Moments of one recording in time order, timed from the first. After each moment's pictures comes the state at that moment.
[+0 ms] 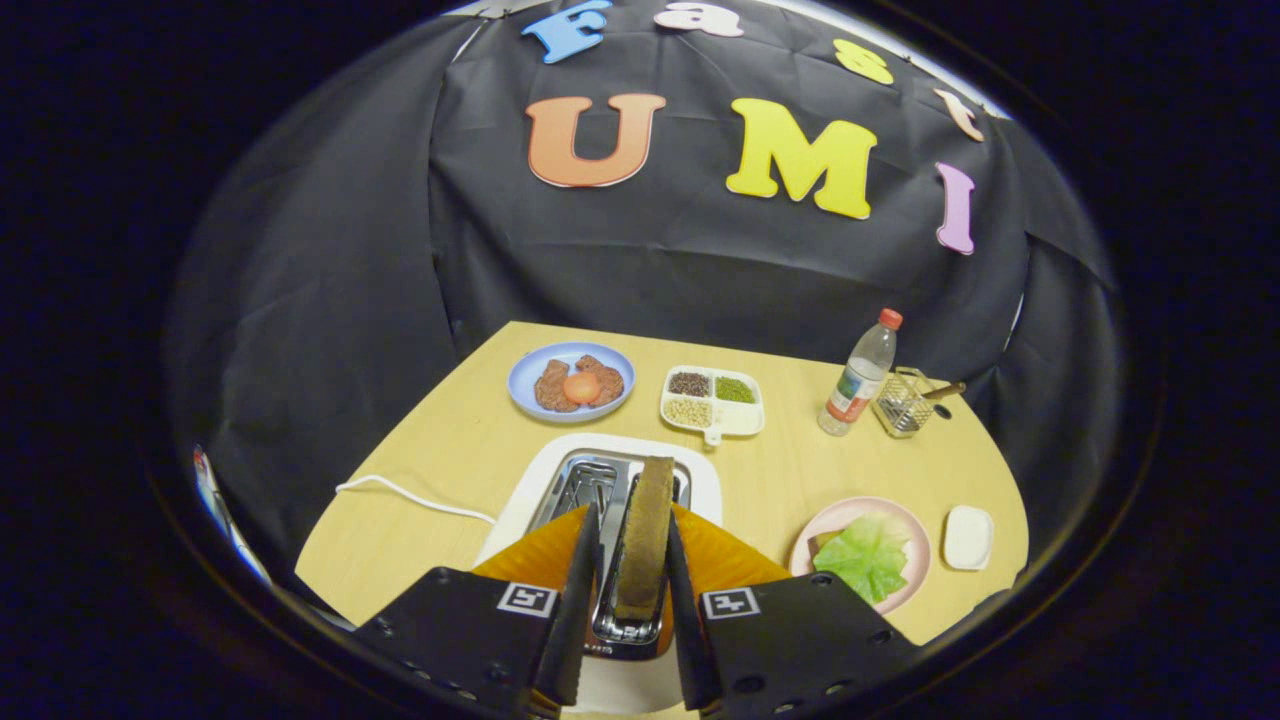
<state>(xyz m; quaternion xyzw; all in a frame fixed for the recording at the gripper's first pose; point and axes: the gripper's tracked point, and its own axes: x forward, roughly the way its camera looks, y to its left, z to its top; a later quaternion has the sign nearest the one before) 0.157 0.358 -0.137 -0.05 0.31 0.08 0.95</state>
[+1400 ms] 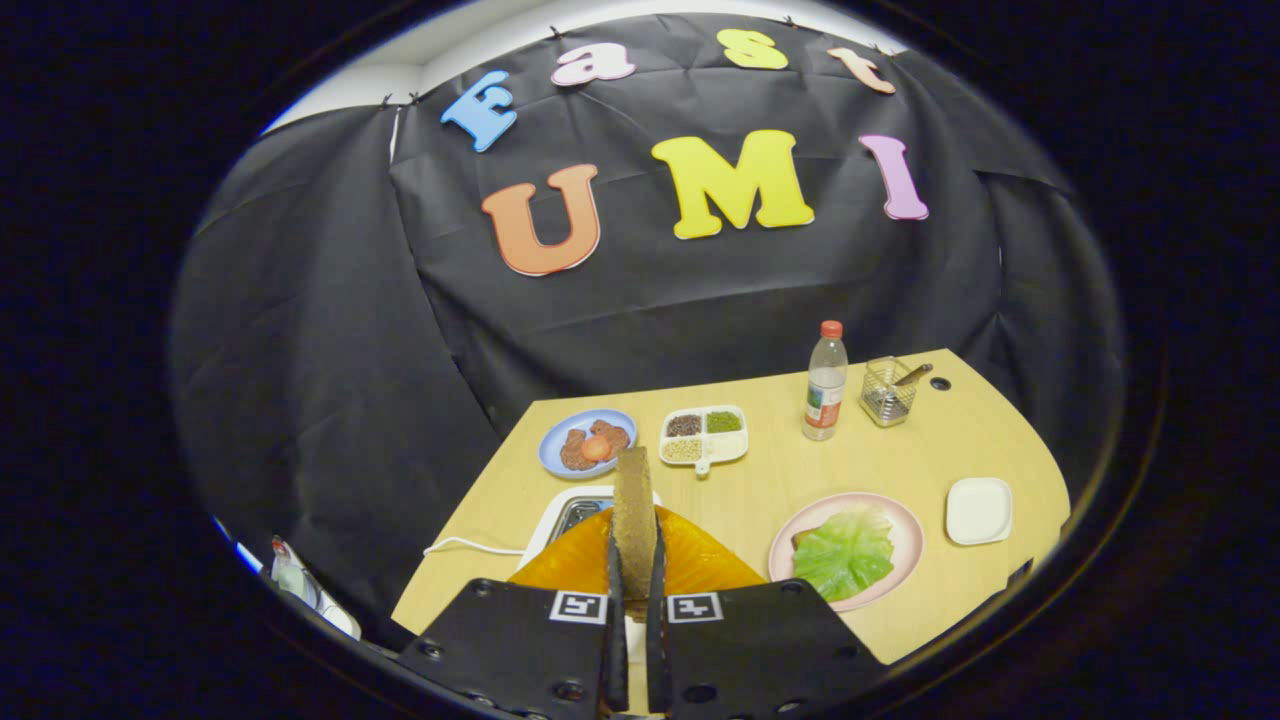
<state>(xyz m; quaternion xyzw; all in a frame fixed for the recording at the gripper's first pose) 0.122 0.270 -0.047 0.09 0.27 0.11 0.95</state>
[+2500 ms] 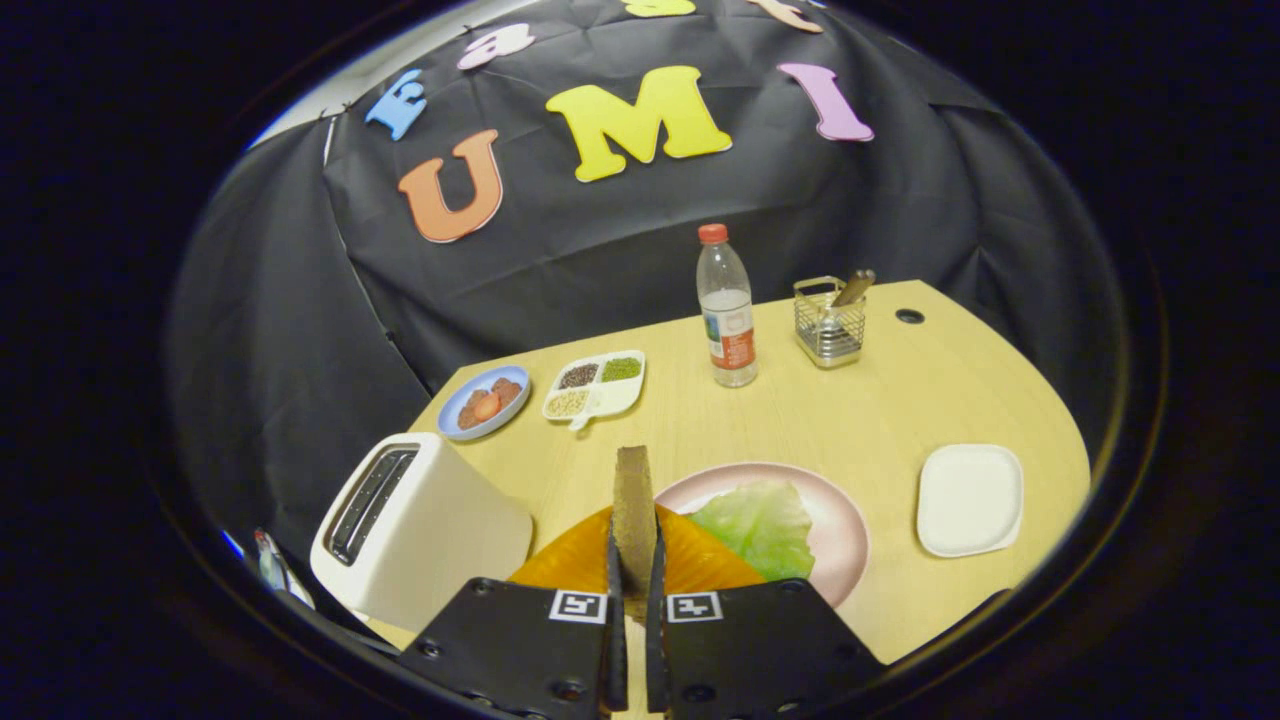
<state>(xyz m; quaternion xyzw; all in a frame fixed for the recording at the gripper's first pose) 0.186 0.128 -0.182 0.13 0.31 0.10 0.94</state>
